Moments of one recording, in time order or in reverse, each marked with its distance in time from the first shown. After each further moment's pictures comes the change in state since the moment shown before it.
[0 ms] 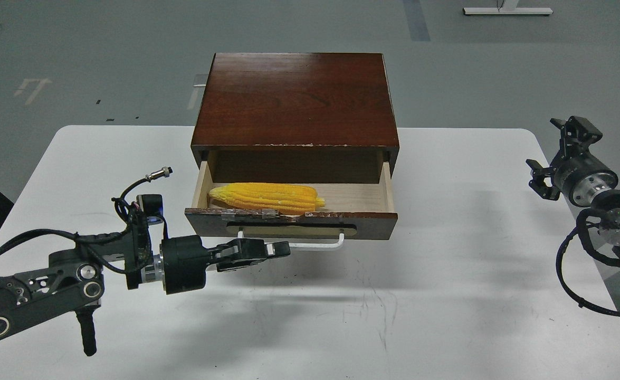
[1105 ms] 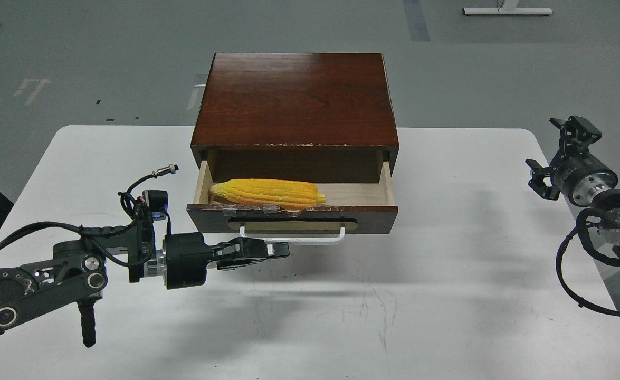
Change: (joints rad) left arm -0.029 -0.015 0.012 0.055 0.005 -0.054 0.000; right arm 0.001 0.000 0.000 0.000 -0.002 0.003 0.000
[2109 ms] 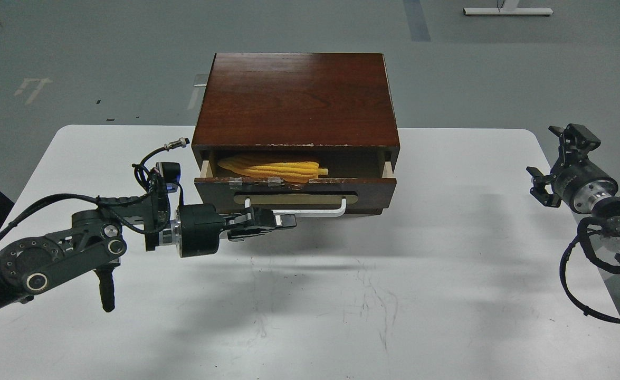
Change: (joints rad) left arm -0.103 -0.123 -0.015 0.188 -0.007 -0.060 0.000; right arm -0.013 -0.009 -0.041 0.000 0.000 0.004 0.020
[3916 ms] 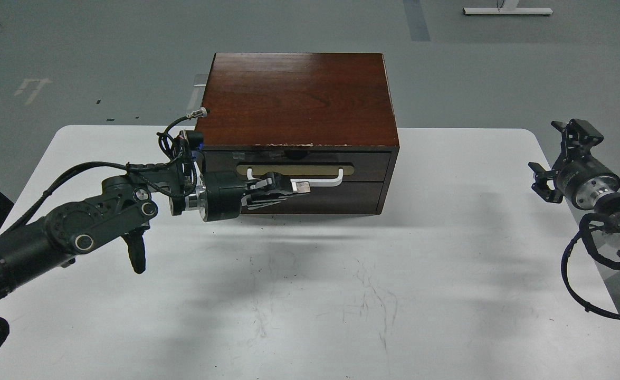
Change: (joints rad) left arm -0.139 -0.172 -0.010 0.272 -0.005 -0.051 0.000; right arm 0.012 -0.005 0.001 0.001 0.000 0.002 0.000
